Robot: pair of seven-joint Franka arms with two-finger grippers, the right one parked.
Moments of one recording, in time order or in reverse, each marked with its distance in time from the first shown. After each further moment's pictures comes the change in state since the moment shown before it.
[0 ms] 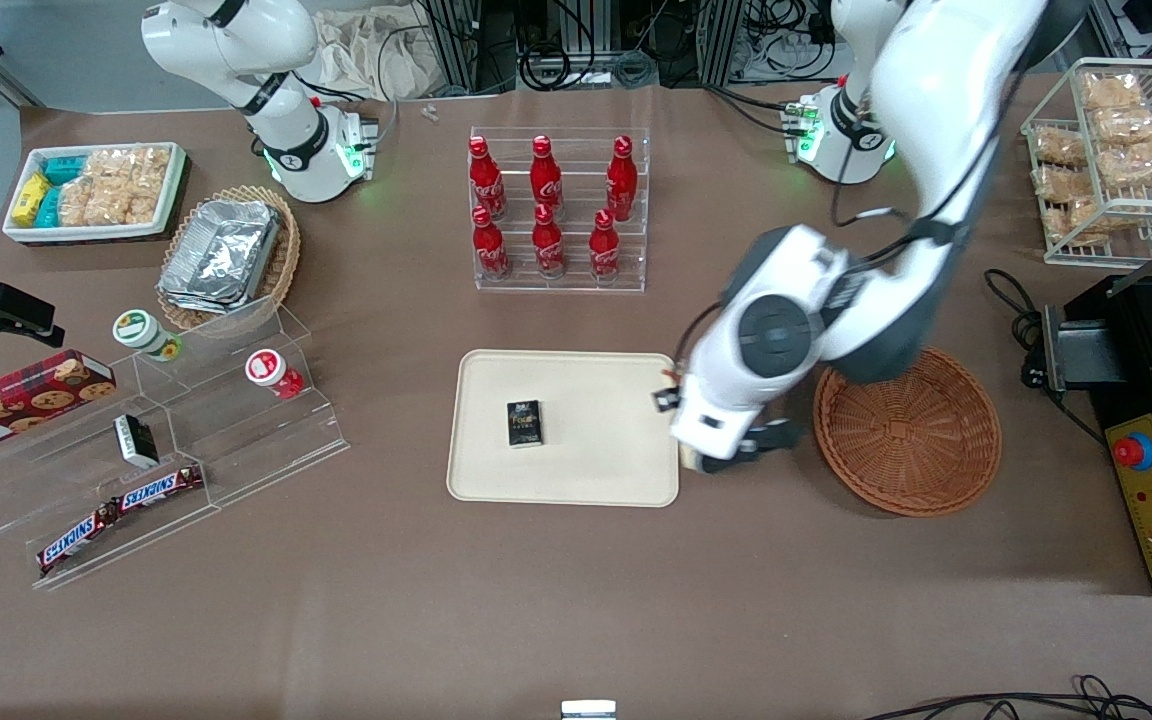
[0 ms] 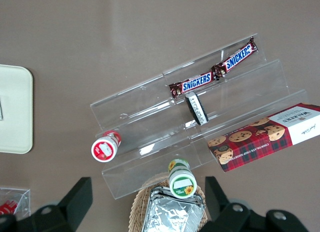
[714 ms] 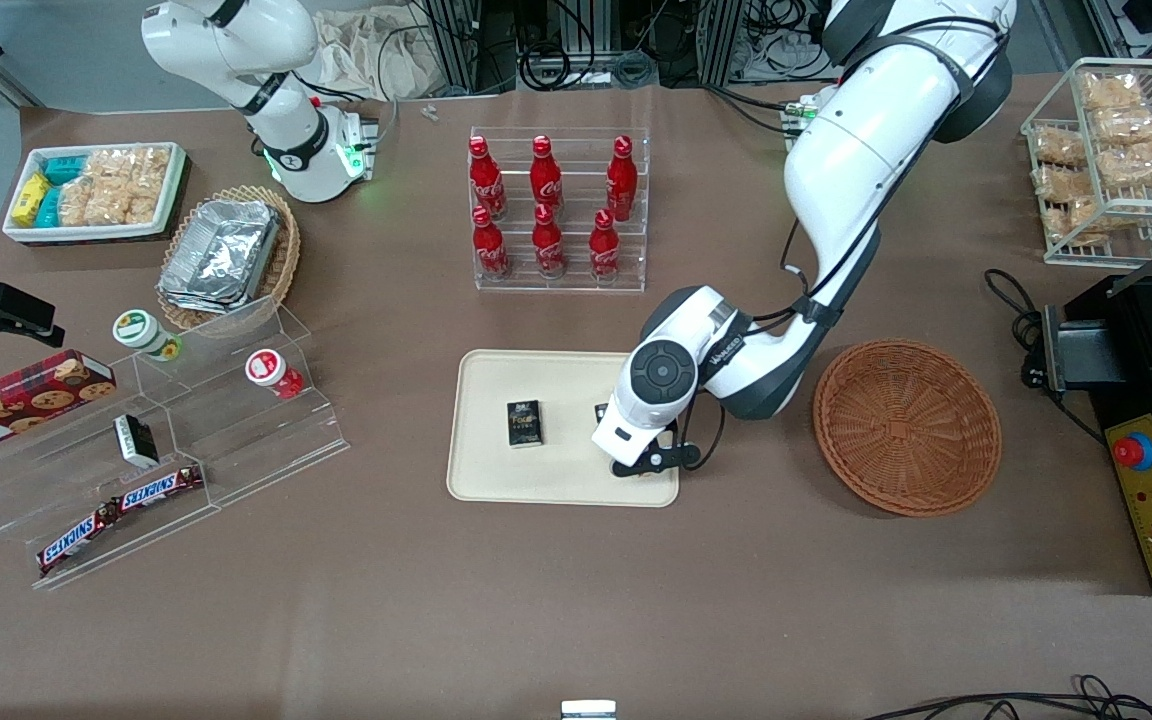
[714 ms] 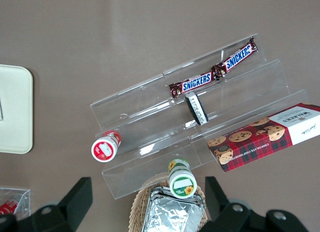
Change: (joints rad) arm -0.076 0.197 0.004 0.009 0.110 0.186 0.019
